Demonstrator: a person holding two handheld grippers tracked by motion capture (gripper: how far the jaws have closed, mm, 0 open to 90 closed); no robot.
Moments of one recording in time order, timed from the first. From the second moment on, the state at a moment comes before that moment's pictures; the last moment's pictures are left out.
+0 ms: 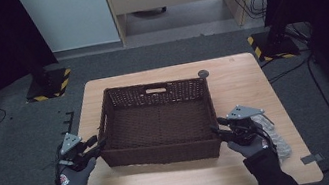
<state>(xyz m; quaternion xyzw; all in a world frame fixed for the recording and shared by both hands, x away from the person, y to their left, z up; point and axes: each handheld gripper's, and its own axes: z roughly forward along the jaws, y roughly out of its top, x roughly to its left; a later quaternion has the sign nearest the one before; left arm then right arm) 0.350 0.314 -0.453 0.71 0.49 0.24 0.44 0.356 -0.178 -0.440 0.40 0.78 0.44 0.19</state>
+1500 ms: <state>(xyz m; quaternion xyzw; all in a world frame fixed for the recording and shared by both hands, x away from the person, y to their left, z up) 0.370 0.315 -0.456 0.68 0.50 0.26 0.46 0.368 -0.178 -0.431 0.41 0.76 0.46 0.21</state>
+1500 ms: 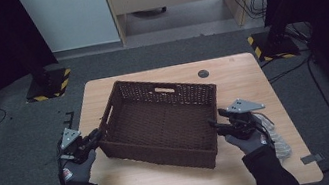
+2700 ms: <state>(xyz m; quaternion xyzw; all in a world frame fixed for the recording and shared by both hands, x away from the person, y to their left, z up) 0.351 0.315 -0.442 0.64 0.50 0.28 0.50 0.389 -0.181 -0.445 0.45 0.75 0.44 0.22</state>
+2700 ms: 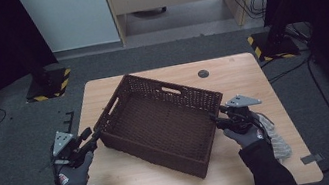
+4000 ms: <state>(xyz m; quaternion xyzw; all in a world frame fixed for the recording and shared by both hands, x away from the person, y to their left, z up) 0.375 0.283 -0.448 0.67 0.48 0.27 0.50 0.411 -0.202 -0.448 0.46 0.73 0.45 0.23</state>
